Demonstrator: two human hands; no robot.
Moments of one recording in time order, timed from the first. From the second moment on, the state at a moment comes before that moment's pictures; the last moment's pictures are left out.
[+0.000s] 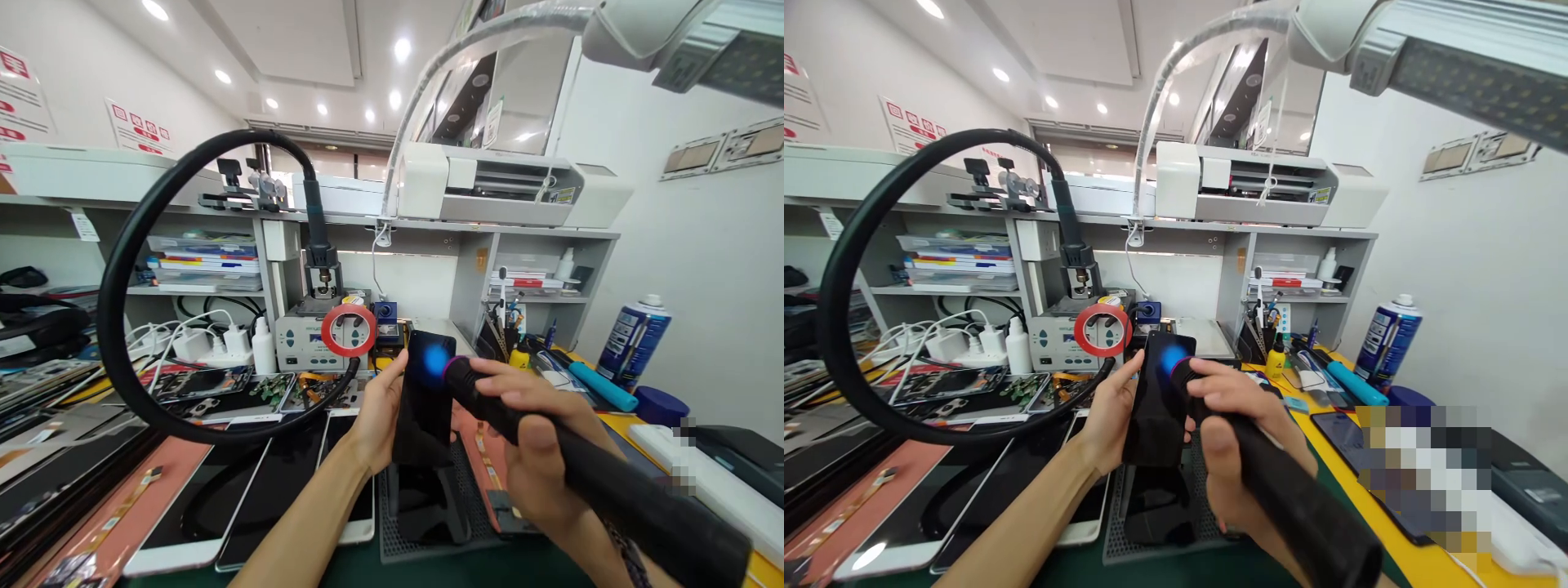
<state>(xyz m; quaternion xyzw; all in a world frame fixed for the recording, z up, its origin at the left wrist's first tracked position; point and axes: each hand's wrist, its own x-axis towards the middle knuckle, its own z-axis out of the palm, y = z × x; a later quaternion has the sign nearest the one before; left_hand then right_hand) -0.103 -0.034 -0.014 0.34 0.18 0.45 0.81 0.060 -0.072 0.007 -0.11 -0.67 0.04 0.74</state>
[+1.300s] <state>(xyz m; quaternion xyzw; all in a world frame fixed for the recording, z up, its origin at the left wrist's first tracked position) -0.094 -0.029 -0.020 0.31 0.29 0.28 0.86 0.091 0.020 0.013 -0.44 -0.46 0.29 0.71</state>
